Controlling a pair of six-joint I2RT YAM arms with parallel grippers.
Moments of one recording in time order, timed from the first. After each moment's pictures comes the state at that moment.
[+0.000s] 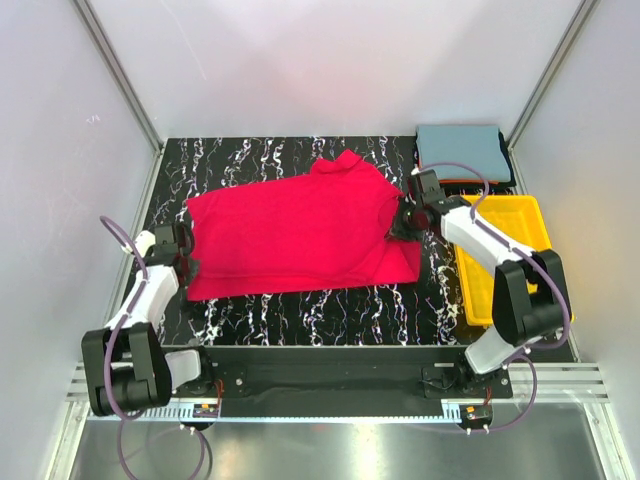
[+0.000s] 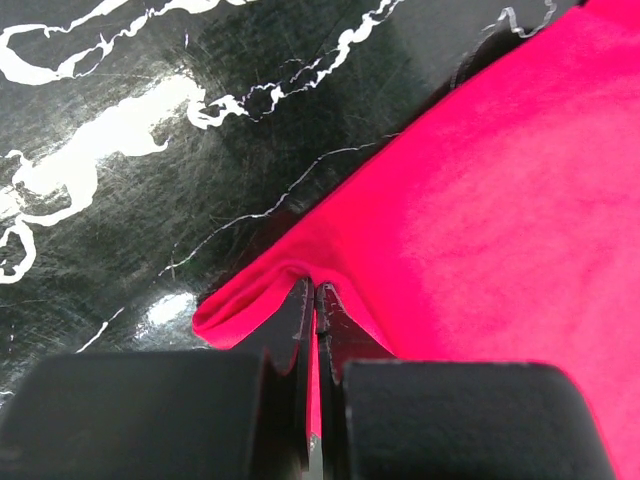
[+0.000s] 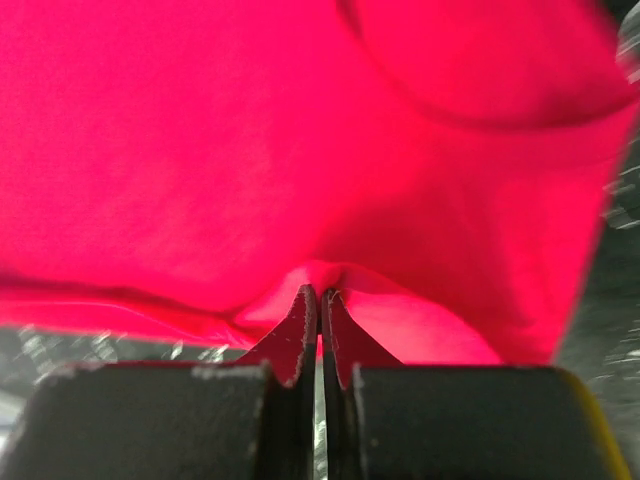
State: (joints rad) left arm 0.16 1.17 0.63 -0.47 -0.29 -0.86; right arm 0.32 1.58 1.11 -0.48 -0.16 0.61
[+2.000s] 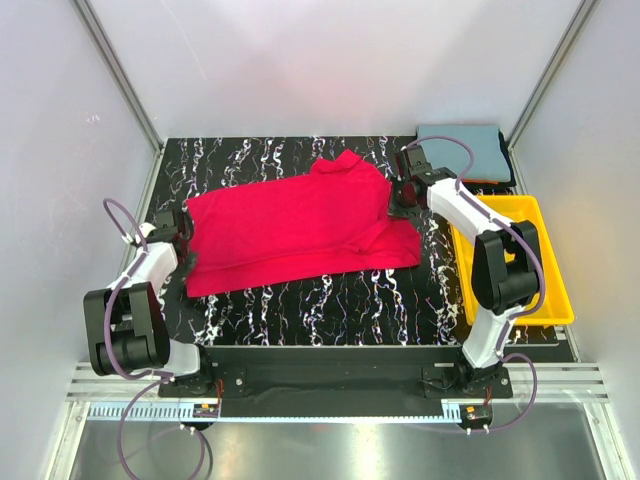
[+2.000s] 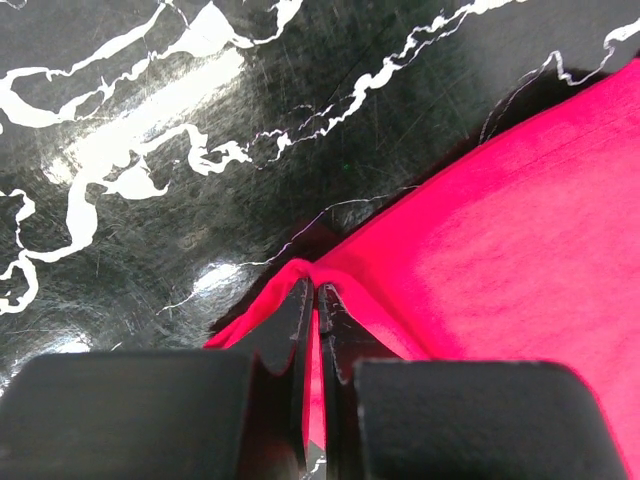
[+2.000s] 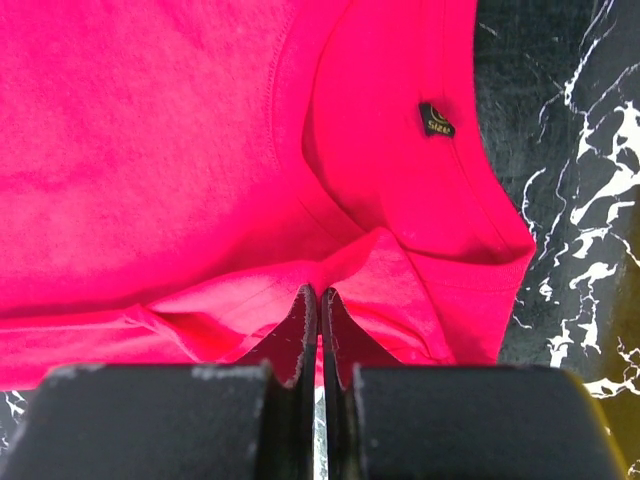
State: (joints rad) left arm 0.18 1.40 0.76 -0.51 -0.33 -0.86; right arm 0.32 1.84 1.44 -0.63 0.02 0.44
